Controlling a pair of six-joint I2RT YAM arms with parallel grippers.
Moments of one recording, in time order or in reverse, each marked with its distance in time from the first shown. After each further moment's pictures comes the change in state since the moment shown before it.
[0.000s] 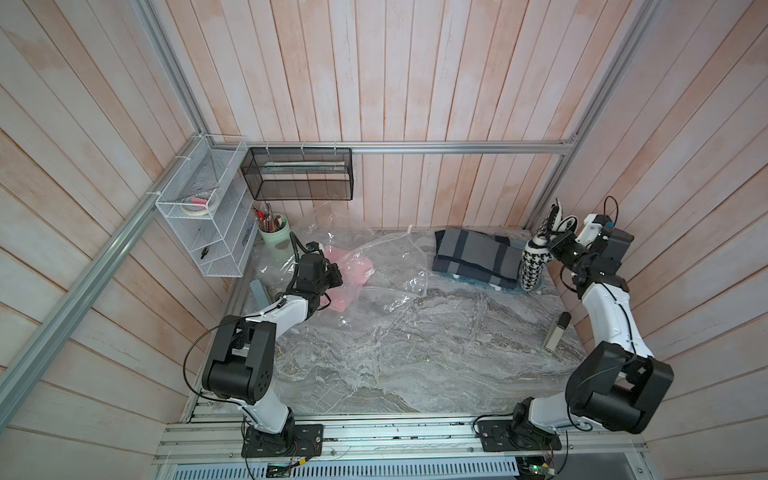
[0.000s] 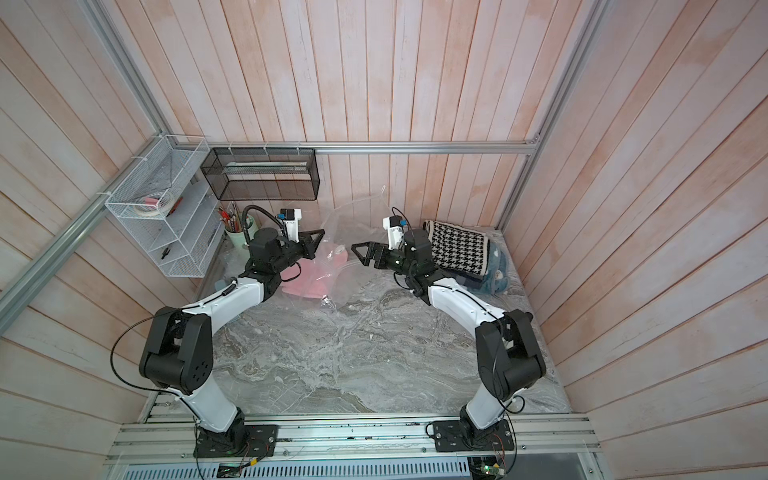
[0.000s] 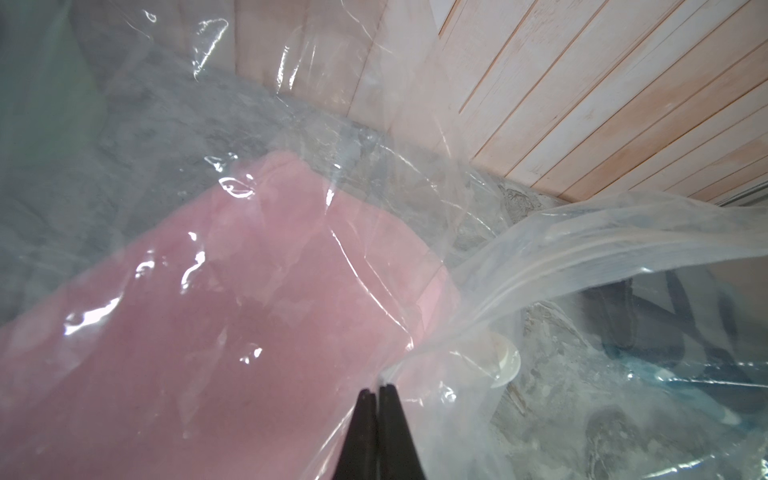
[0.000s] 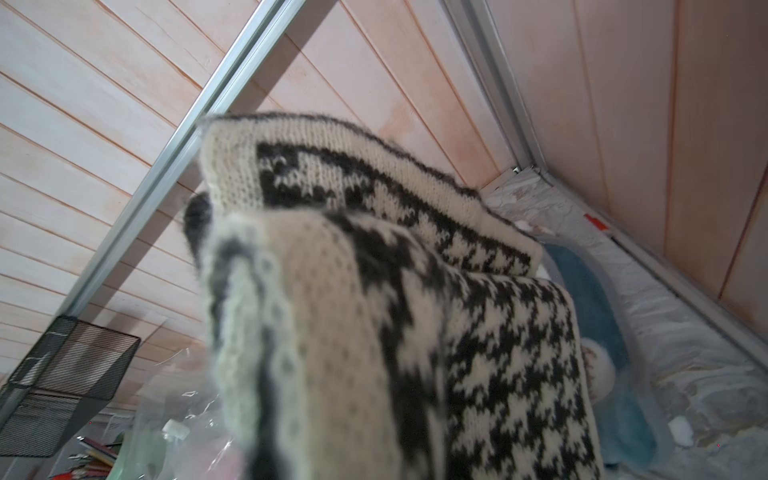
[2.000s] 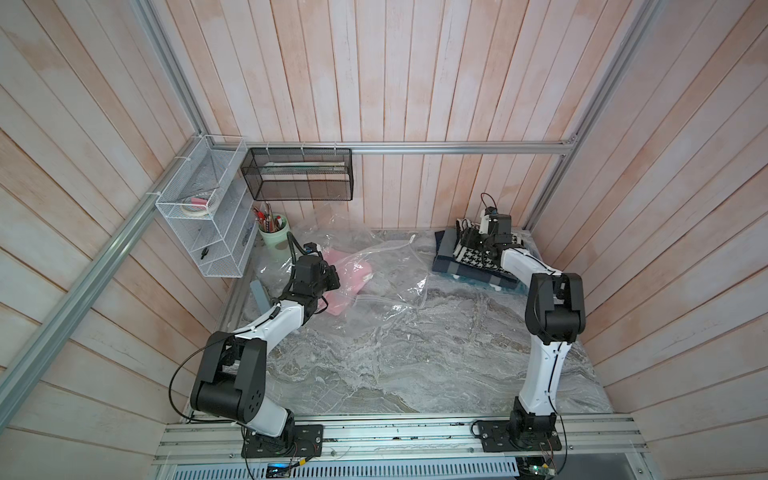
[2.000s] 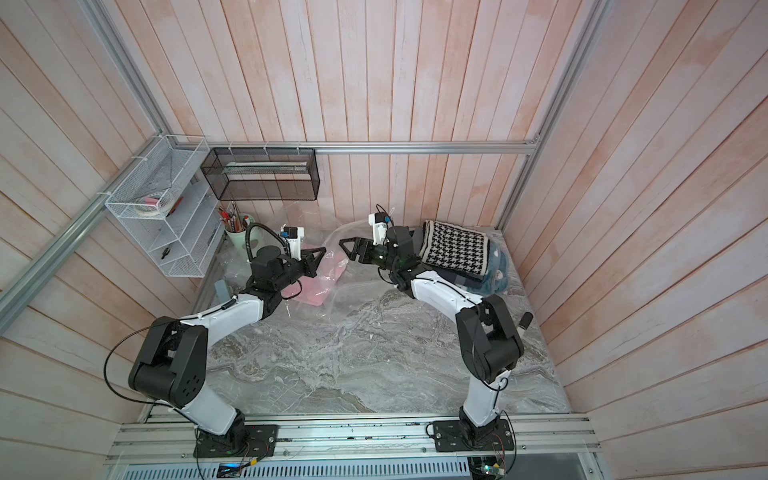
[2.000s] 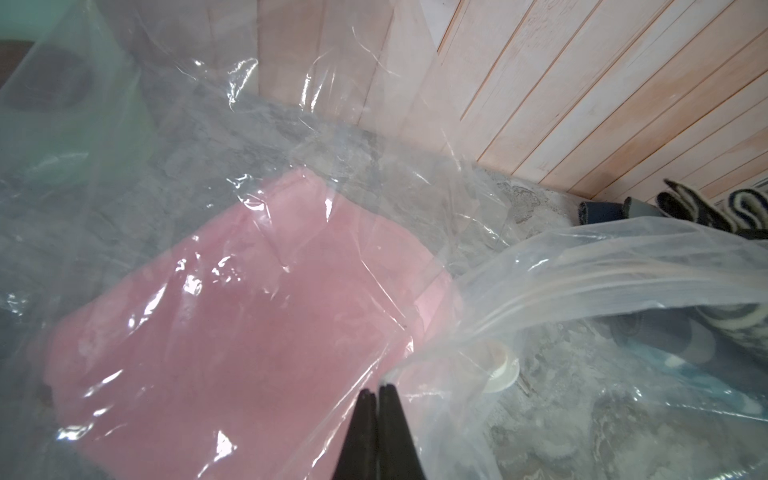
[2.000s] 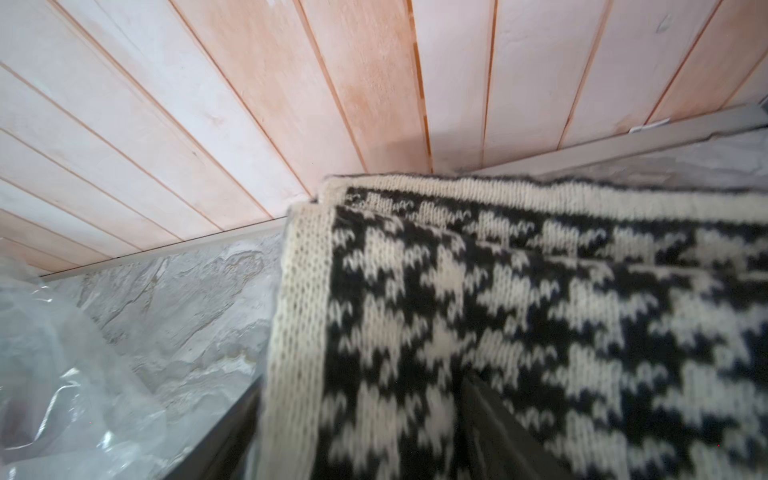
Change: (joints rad) left arm -0.012 -0.116 -0.035 -0.088 -0.058 0.045; right arm 0.465 0.586 0.305 0.051 0.321 -0.271
